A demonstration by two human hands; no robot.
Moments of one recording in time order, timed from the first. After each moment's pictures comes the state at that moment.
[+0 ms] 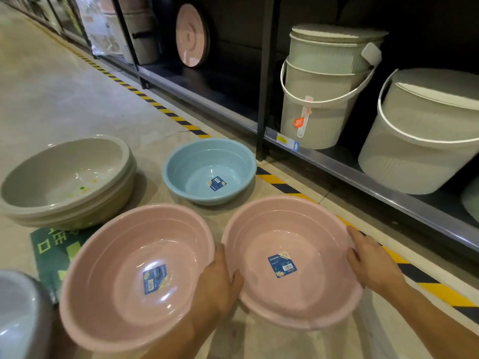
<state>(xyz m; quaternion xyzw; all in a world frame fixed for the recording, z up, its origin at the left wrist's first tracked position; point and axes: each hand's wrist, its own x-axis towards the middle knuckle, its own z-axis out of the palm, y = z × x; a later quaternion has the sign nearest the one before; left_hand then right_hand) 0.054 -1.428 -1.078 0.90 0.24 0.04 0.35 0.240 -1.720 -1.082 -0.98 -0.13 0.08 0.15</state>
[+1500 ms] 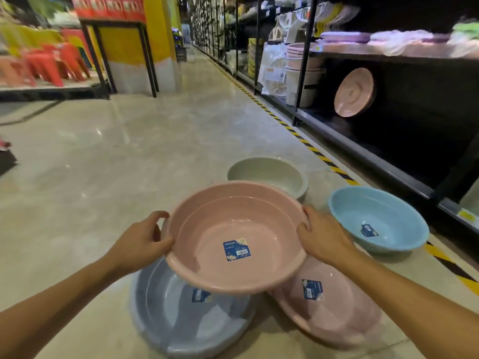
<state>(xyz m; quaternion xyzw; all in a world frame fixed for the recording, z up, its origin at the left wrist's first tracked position) -0.338 -1.103 -0.899 0.85 0.44 0.15 0.23 -0.018 -1.285 -0.903 -0.87 -0.46 0.05 0.18</state>
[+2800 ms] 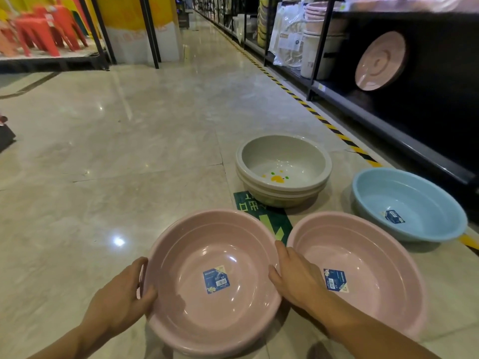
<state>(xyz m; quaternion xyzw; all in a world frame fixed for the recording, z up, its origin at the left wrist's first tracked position) -0.428 -1.099 -1.024 0.84 0.51 0.06 0.16 -0.097 -1.245 -1.038 -0.84 -0.53 0.11 0.10</state>
